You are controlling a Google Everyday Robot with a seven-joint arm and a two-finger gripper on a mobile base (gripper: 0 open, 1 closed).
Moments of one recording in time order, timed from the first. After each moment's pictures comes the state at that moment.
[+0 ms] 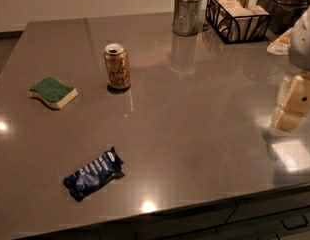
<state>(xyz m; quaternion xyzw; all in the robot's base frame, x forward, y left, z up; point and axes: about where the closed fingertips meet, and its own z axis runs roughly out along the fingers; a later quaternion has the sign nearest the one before) 0.438 -0.217 0.976 -0.60 0.78 -0.03 0.16</state>
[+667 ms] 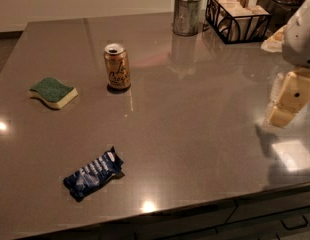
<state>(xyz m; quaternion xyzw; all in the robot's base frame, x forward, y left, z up) 0.445 -0.208 0.977 -0.61 0.78 -0.03 0.17</state>
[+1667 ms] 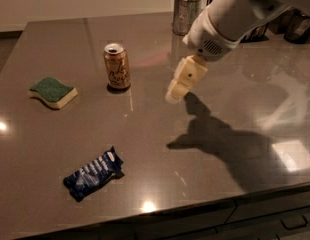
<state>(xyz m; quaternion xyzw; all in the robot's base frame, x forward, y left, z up) 0.550 -0.058 0.942 -0.60 0.75 0.08 0.27</state>
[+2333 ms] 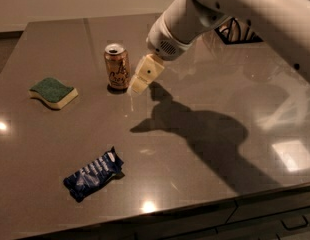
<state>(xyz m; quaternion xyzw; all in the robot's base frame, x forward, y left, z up) 0.593 0.025 0.926 -0.60 0.72 0.14 0.31</state>
